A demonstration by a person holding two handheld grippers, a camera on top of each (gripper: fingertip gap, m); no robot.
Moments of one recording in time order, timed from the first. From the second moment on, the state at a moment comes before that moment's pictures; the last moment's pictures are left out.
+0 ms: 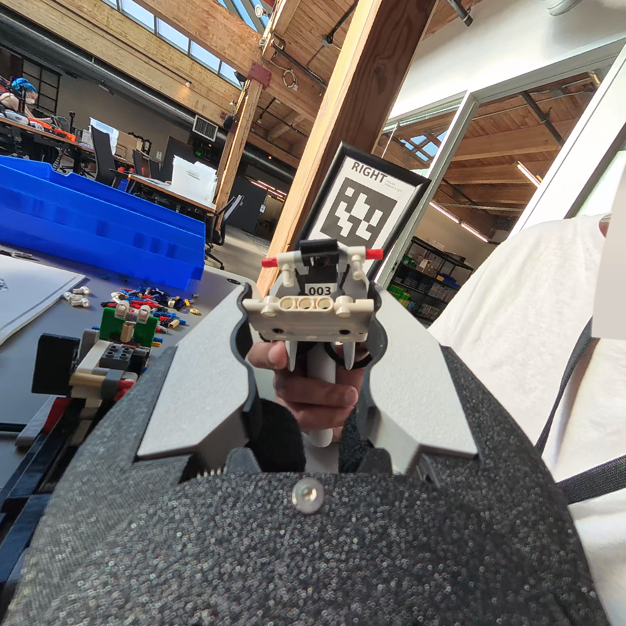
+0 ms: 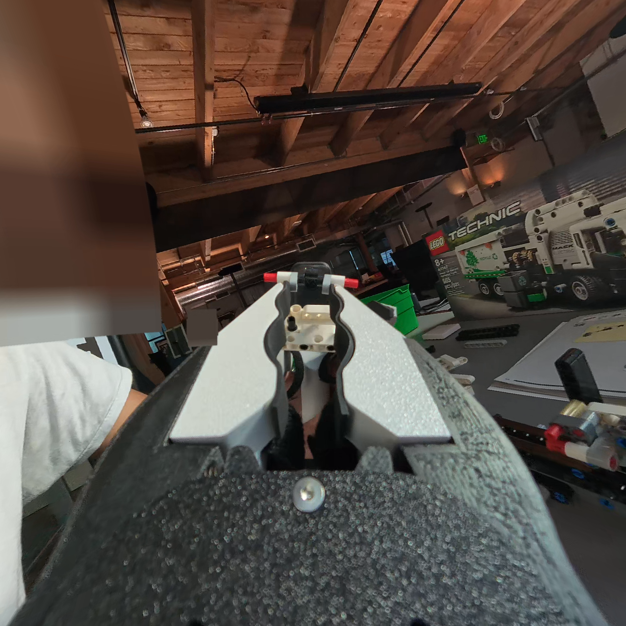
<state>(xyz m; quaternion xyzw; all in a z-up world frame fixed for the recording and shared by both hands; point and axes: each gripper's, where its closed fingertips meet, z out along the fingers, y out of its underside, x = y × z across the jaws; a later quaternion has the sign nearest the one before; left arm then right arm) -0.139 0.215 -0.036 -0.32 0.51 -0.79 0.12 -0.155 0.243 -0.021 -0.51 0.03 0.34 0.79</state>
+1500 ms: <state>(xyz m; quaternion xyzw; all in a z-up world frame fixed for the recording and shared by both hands) -0.138 0.206 -0.084 -0.34 0.62 -0.70 0.08 -0.153 0.240 -0.078 -0.68 -0.09 0.31 0.66</state>
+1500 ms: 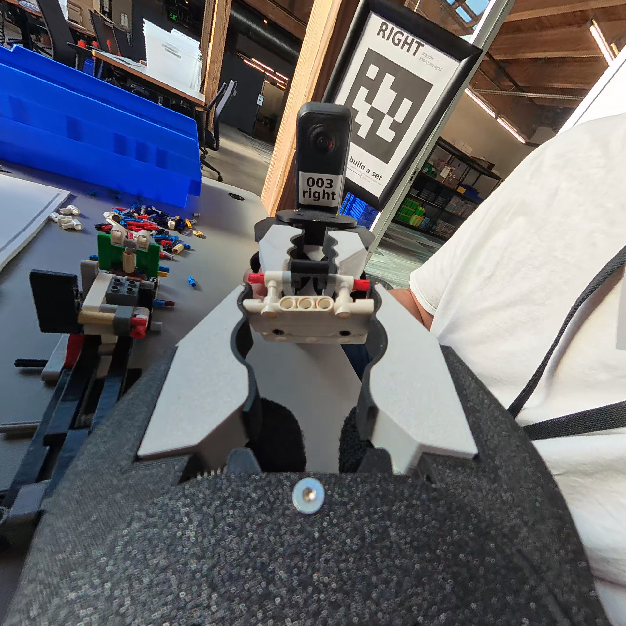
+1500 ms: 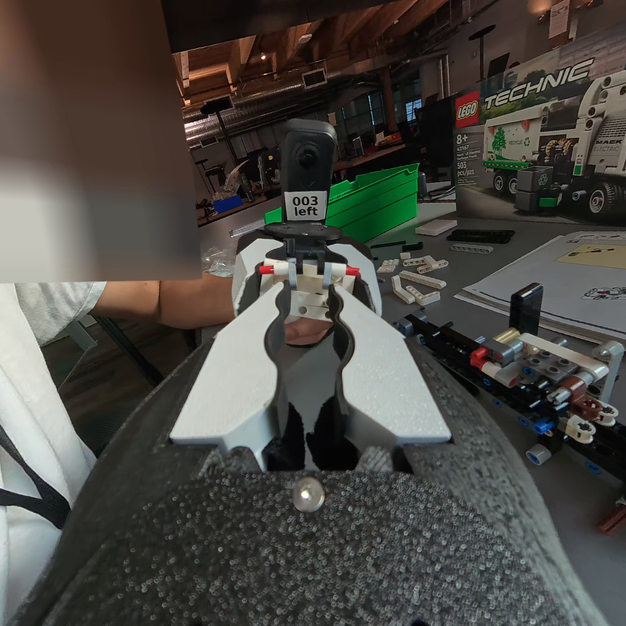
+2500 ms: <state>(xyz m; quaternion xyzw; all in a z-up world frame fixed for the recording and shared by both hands) -0.139 0.202 -0.101 -0.35 0.67 -0.65 0.07 -0.157 0.236 -0.096 -0.73 -0.10 0.31 0.61</state>
